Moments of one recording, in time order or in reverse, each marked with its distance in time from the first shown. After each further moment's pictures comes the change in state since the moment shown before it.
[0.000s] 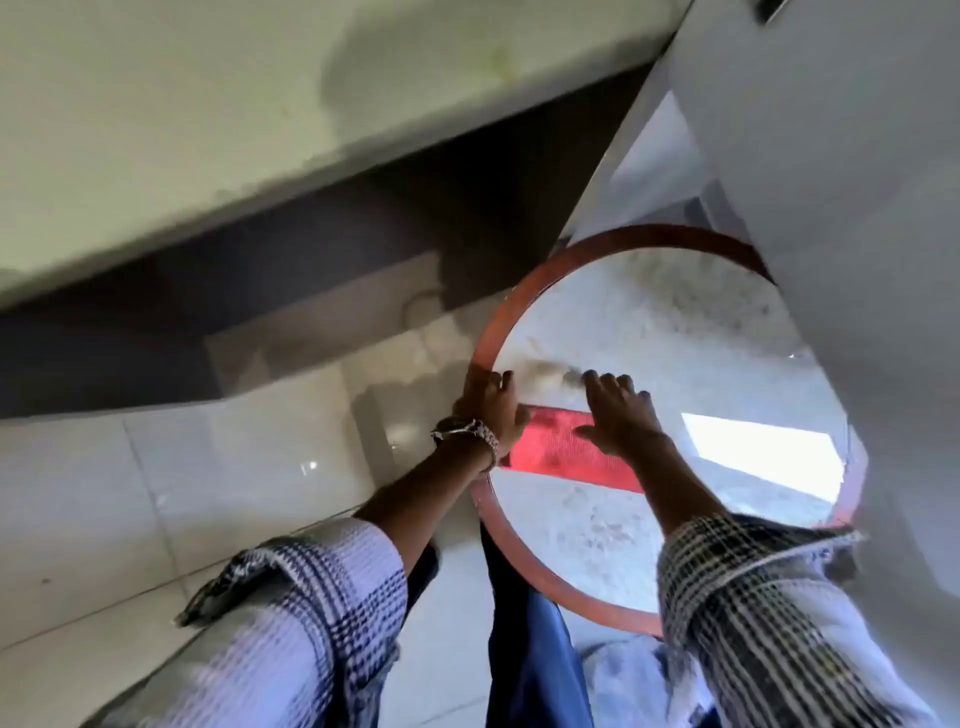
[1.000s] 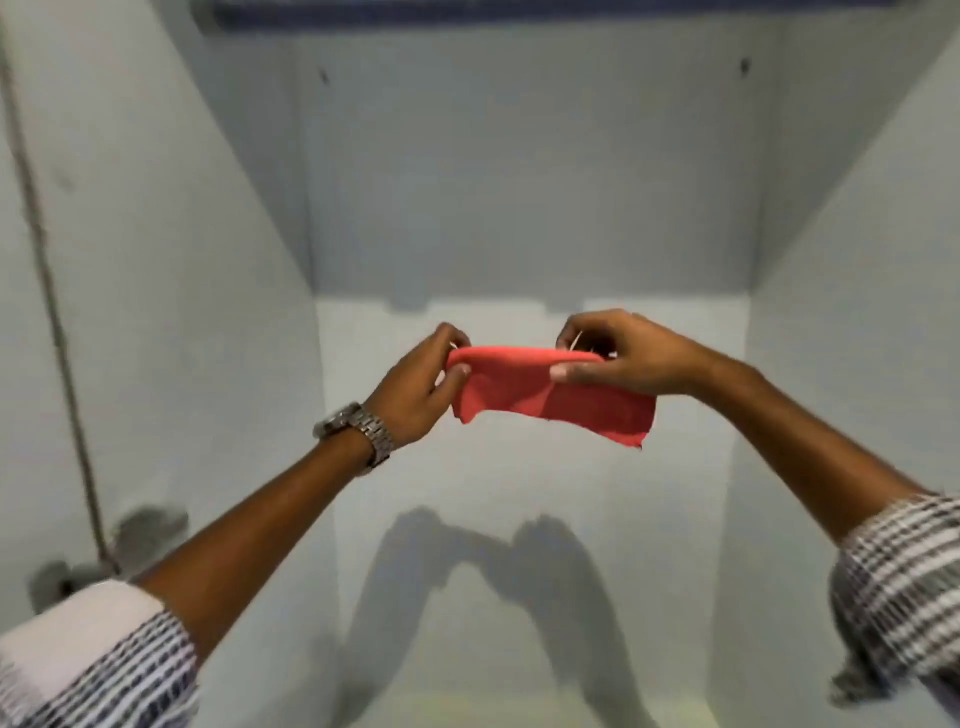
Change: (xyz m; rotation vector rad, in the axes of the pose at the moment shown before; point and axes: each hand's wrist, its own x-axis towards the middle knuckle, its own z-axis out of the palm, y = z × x) left_hand -0.530 -0.073 -0.850 -0.022 1.434 0.402; right_hand -0.511 -0.338 -0.809 0.063 1.042 -1.108
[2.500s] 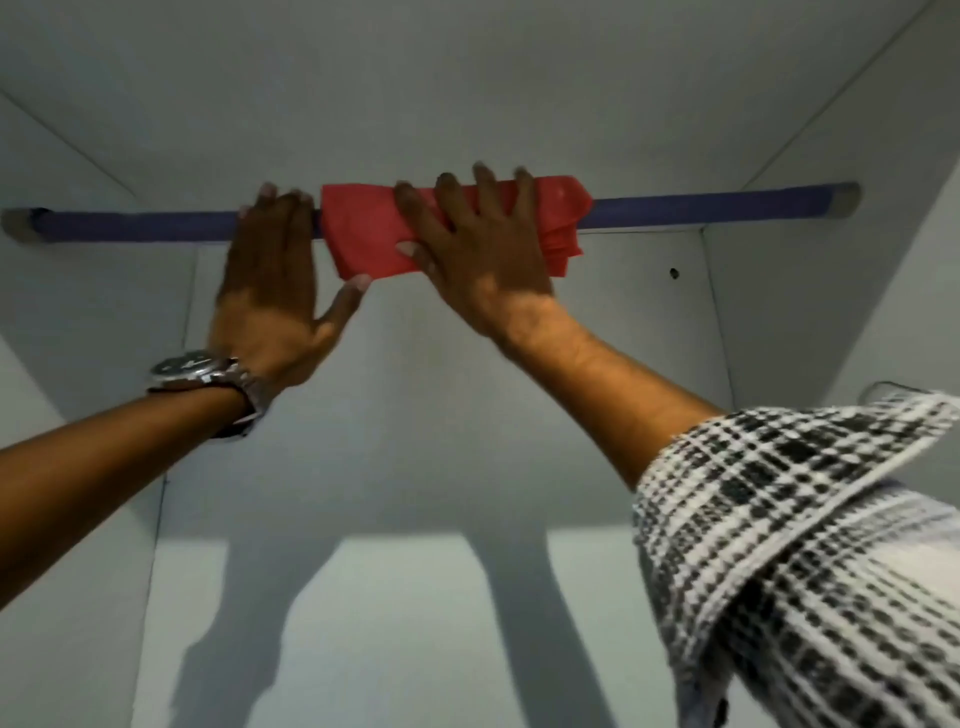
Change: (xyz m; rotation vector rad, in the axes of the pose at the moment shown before) left_hand 0.279 -0.006 -0.099 0.797 0.954 0.375; right_hand 0.242 -0.021 -0.150 -1.033 0.980 -0.227
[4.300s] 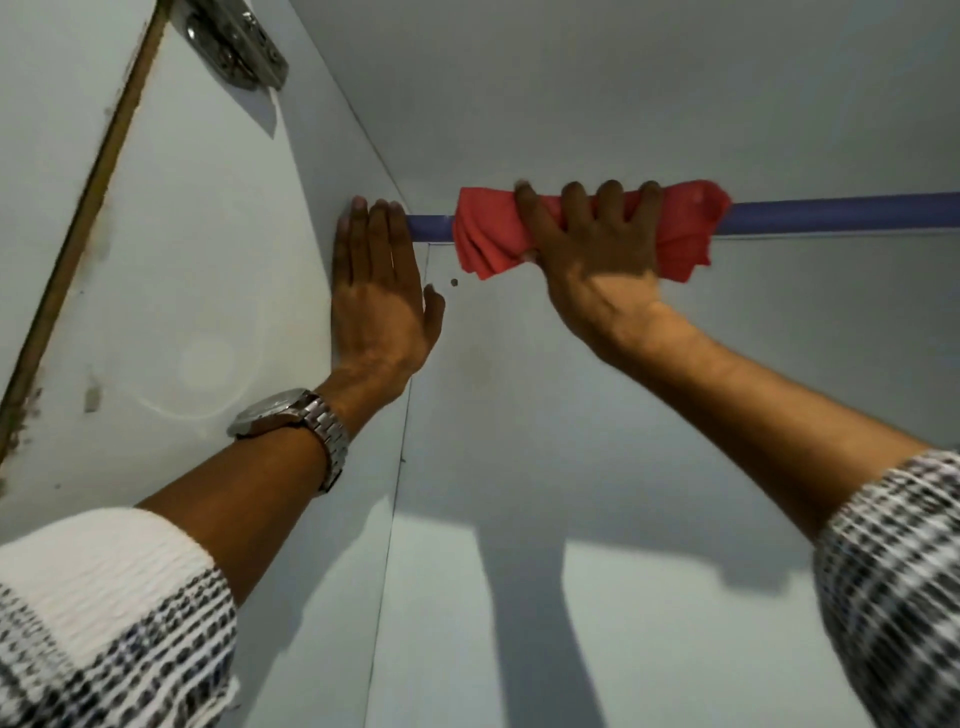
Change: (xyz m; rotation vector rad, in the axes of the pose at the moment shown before) left_hand -0.035 -0.148 -0.035 0.265 -0.040 -0.178; right_hand 0.057 -0.153 -0.008 -0.005 0.039 0.053
